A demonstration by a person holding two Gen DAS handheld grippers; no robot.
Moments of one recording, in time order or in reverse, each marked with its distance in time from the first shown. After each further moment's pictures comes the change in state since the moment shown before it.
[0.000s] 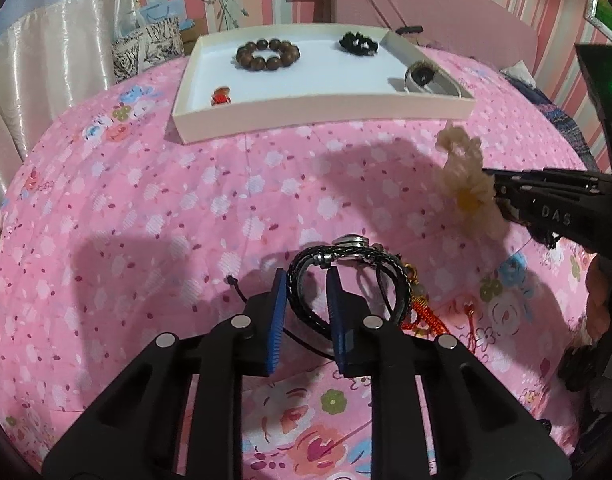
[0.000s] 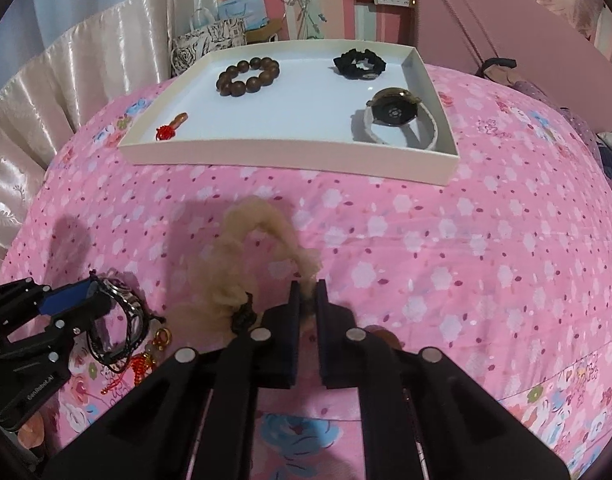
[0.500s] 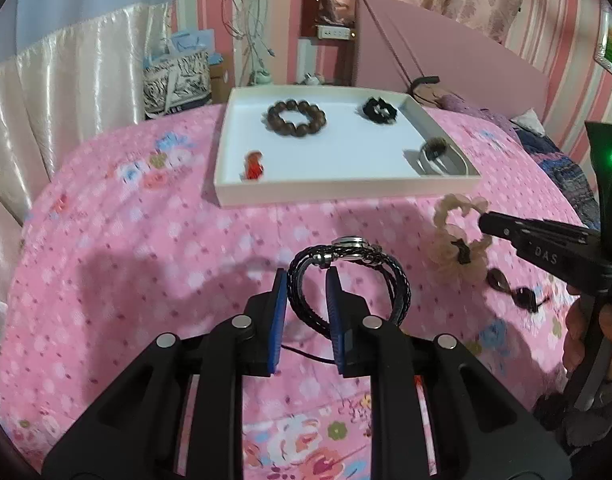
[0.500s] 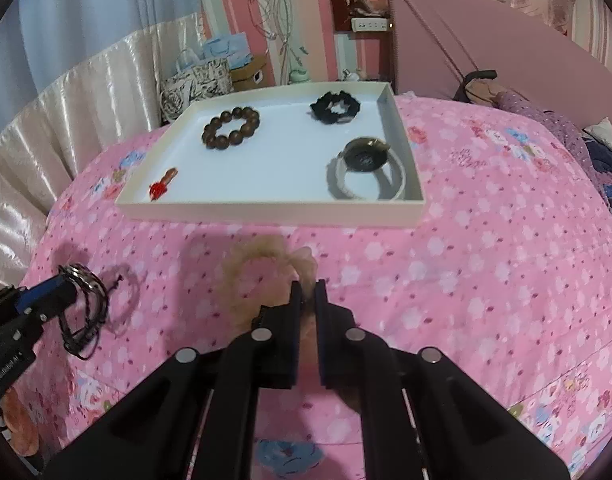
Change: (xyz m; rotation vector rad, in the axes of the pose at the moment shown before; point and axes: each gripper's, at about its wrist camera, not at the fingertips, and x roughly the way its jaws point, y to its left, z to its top) left arm -0.039 0.017 0.034 -0.079 -0.134 0.038; right arm -0.021 -0.016 0.020 0.071 -0.111 -0.007
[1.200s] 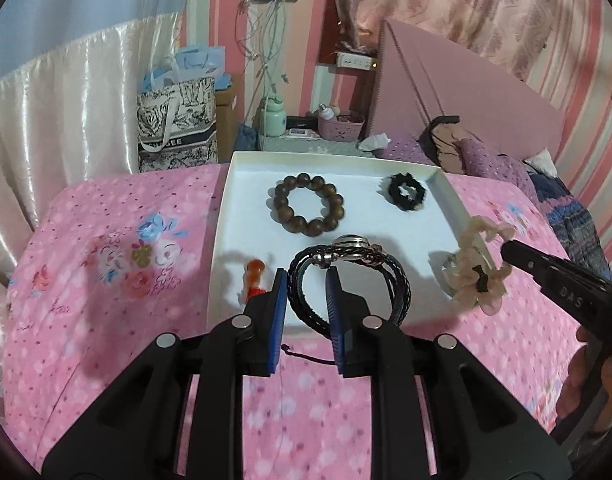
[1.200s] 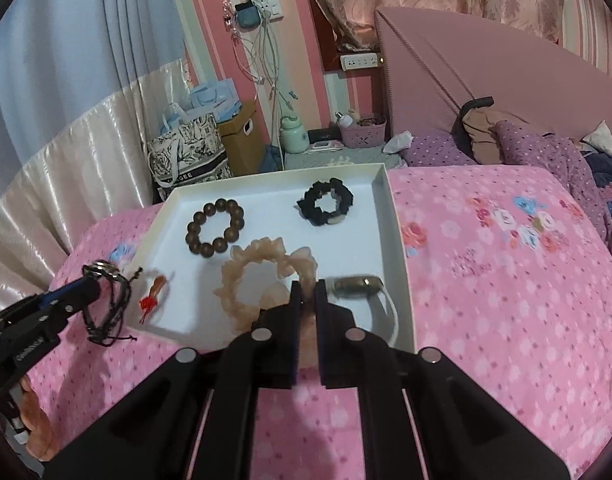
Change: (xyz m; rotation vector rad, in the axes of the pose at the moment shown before) left arm 0.054 0.020 0.110 -0.092 -0.046 -0.005; right arm 0.020 -0.014 0.101 0.063 -0.110 0.024
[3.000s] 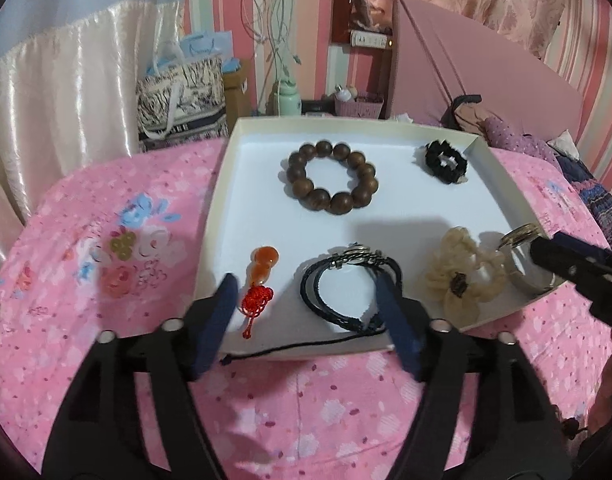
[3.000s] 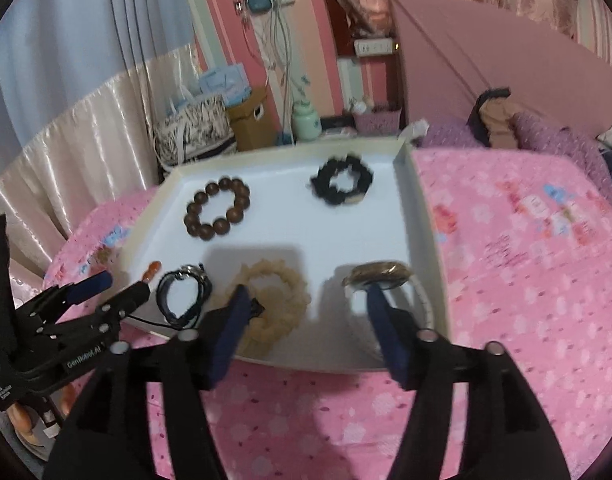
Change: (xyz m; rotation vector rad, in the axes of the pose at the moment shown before) left arm 0.051 -0.004 -0.018 0.052 0.009 0.088; right arm 0.023 0.003 -0.016 -0.029 0.014 0.029
